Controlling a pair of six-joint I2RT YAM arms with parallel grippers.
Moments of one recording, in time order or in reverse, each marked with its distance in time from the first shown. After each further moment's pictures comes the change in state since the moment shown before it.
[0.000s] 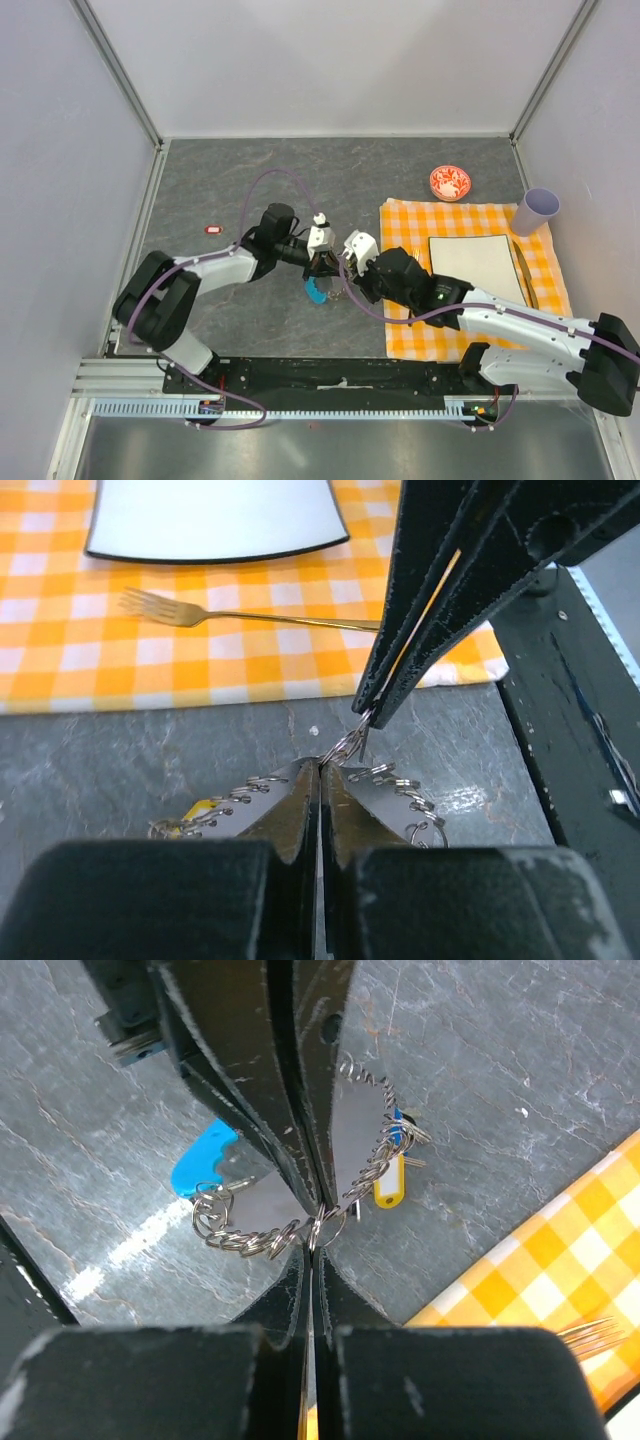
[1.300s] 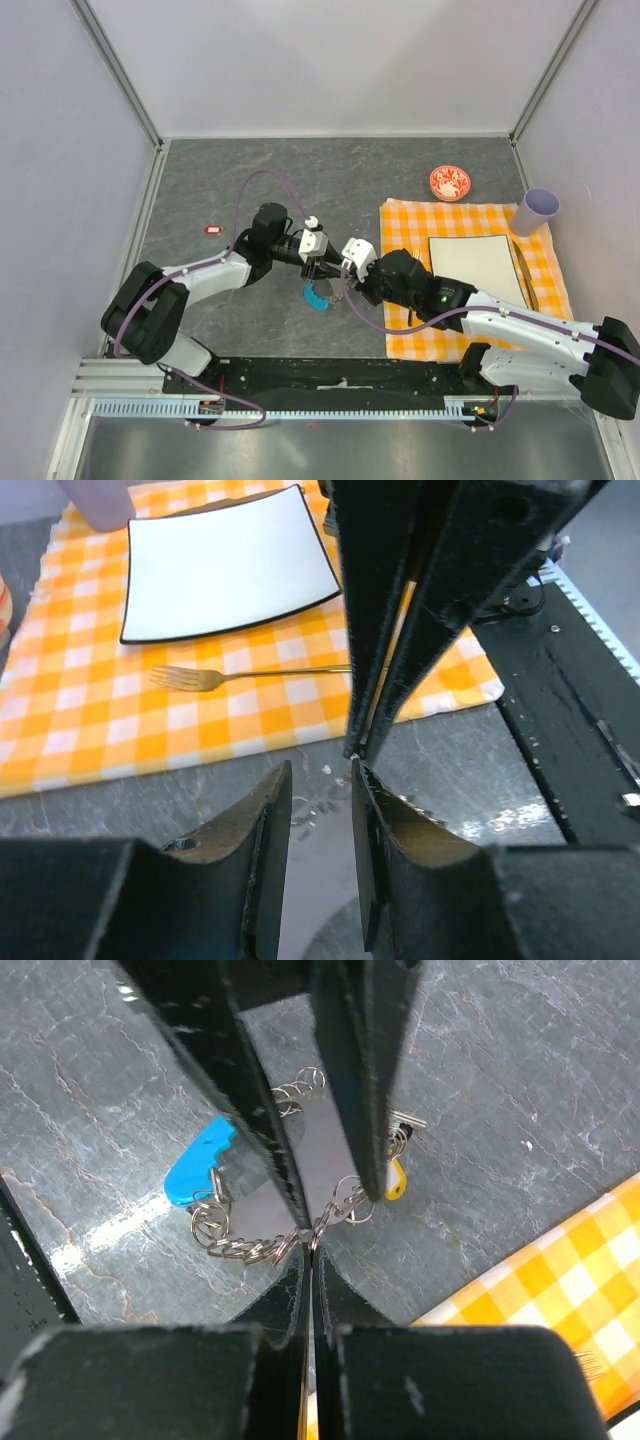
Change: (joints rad) left arm -0.011 -0.147 -0.119 0.225 -0.019 -0.096; right arm 0.001 -0.035 -0.029 0.034 -0.070 -0.107
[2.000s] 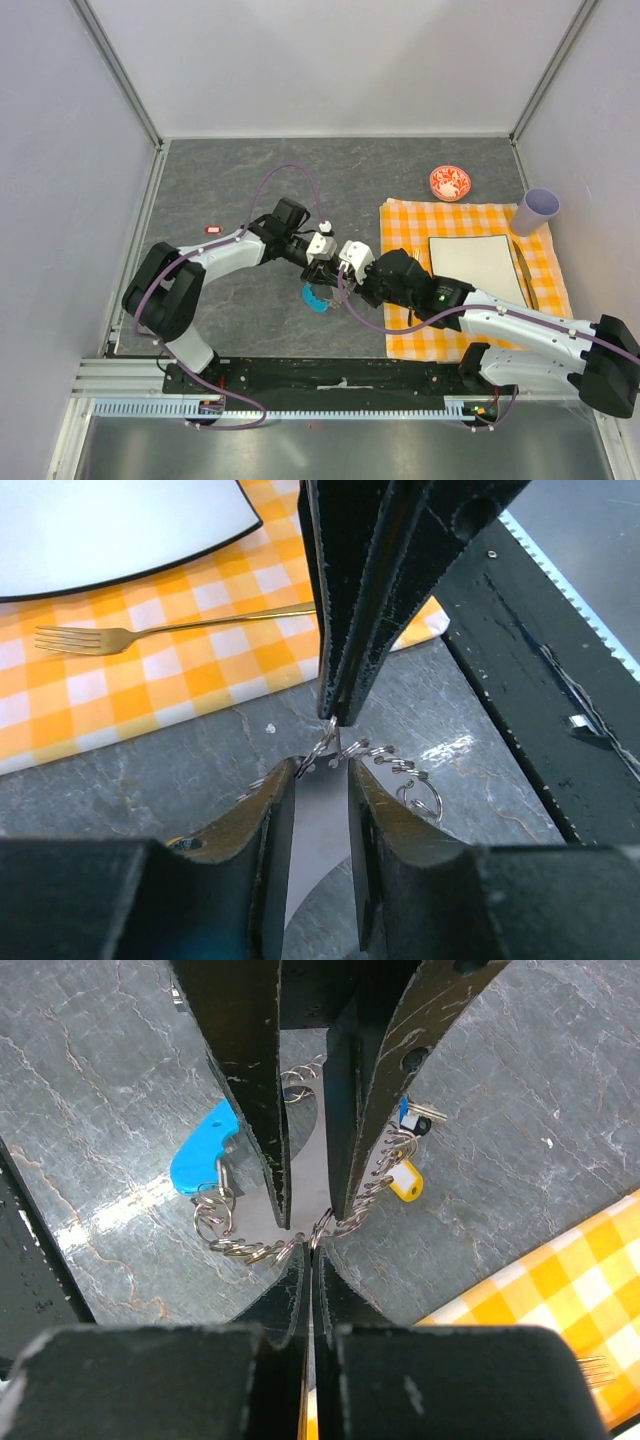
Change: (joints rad) left arm 0.000 0.169 0.259 -0.671 0.111 0.504; right arm 0.001 0.018 0.011 -0.026 -0.040 -0.018
